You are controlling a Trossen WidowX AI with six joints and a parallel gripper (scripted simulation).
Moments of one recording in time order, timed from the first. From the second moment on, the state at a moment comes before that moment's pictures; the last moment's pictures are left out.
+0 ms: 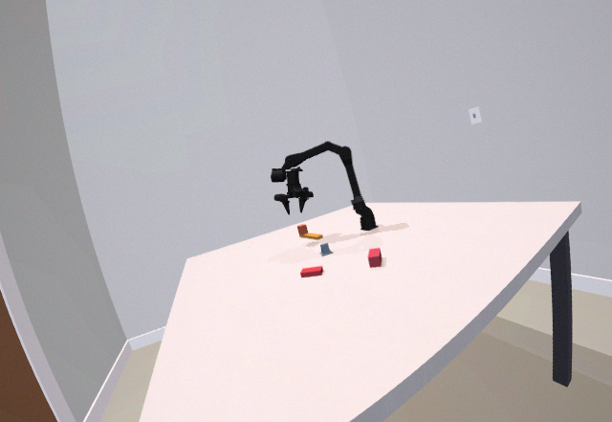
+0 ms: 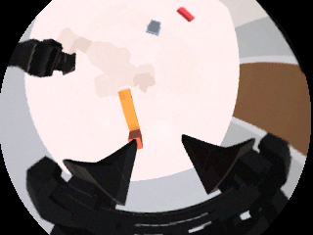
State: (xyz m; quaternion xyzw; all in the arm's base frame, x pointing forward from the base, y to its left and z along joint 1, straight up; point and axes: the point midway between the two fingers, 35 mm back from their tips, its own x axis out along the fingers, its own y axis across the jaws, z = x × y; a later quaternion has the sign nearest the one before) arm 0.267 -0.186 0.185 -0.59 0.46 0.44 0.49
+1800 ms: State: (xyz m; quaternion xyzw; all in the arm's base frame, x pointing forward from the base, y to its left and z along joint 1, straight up) arm 0.221 -0.199 0.050 -0.55 0.46 0.53 0.46
